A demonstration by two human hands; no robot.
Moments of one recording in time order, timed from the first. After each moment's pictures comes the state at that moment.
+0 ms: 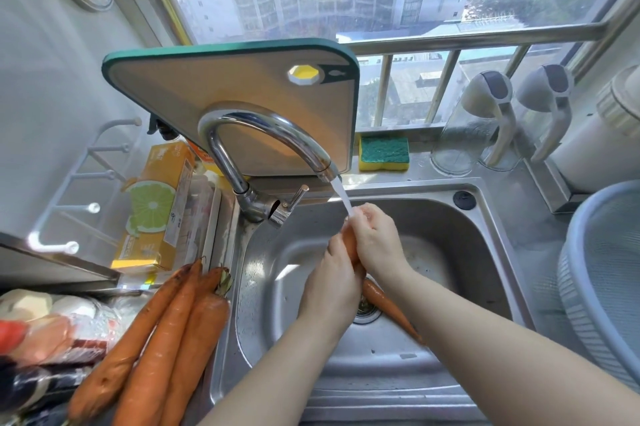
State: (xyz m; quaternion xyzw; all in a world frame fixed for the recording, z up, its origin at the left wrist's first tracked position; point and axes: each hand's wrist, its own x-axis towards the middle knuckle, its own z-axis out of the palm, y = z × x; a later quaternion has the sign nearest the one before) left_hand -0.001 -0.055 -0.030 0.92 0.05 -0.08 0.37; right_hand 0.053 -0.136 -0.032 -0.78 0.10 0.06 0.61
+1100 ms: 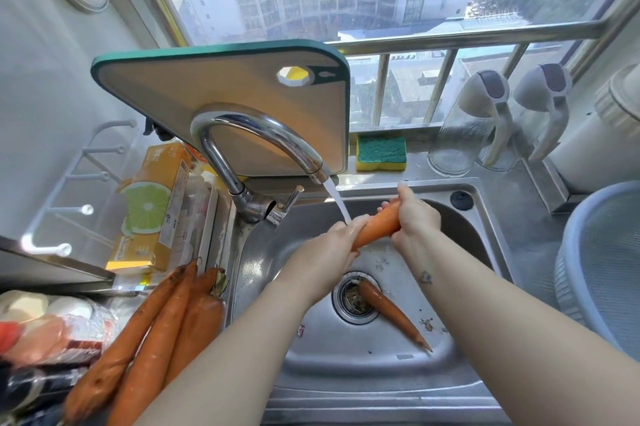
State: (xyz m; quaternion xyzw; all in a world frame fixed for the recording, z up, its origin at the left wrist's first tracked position) left_hand 0.038 -0.038 -0.025 0.96 -0.14 -0.14 0.20; right_hand 0.094 -0.172 -0.022 -0.46 0.44 0.06 0.77
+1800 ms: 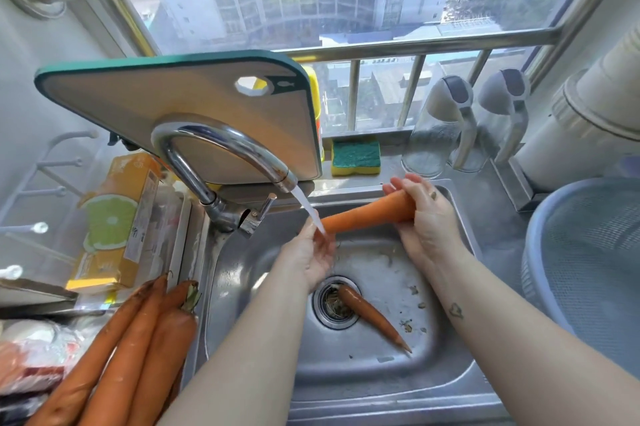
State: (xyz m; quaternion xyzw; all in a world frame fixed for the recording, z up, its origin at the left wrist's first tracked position) left_hand 0.063 -0.071 -0.028 0.33 0.43 -0.14 0.83; right_hand 0.082 -0.220 -0.002 -0.42 0.24 0.00 0.87
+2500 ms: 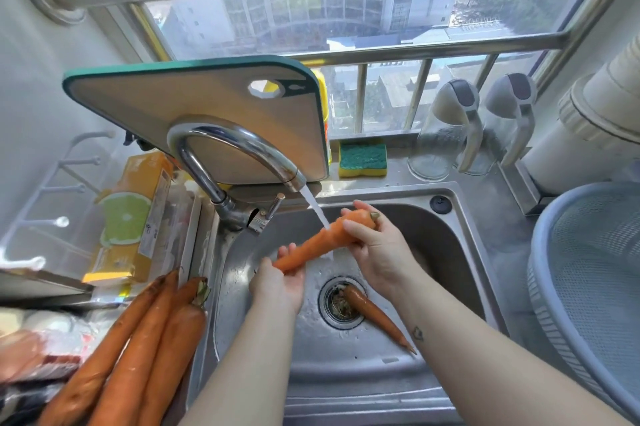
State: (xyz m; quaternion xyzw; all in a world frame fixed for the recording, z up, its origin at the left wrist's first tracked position) left_hand 0.033 -0.037 -0.030 0.17 0.53 0.07 0.83; right_hand 0.051 -0.171 -0.016 -0.42 0.20 0.15 0.87
